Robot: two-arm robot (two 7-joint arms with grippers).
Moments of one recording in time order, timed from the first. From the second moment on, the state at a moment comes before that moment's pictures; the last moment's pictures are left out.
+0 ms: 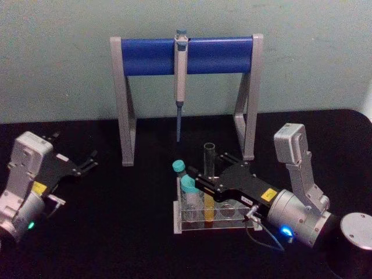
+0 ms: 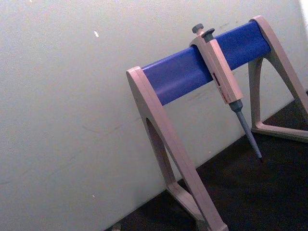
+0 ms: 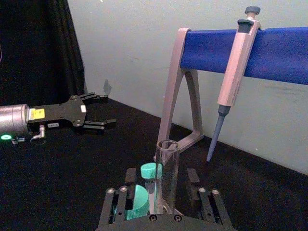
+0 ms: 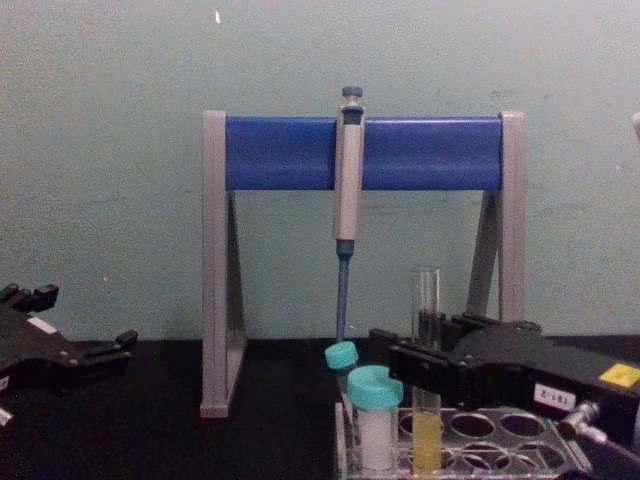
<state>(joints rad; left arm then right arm) -0.20 0.60 0.45 -1.41 -0.25 -0.12 0.03 0.19 0.39 -0.45 -1.51 0.43 0.00 0.43</state>
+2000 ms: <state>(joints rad) -0.20 0.60 0.45 -1.41 -0.25 -0.12 0.03 0.15 0.42 -0.38 -1.66 0.46 -0.04 0.45</state>
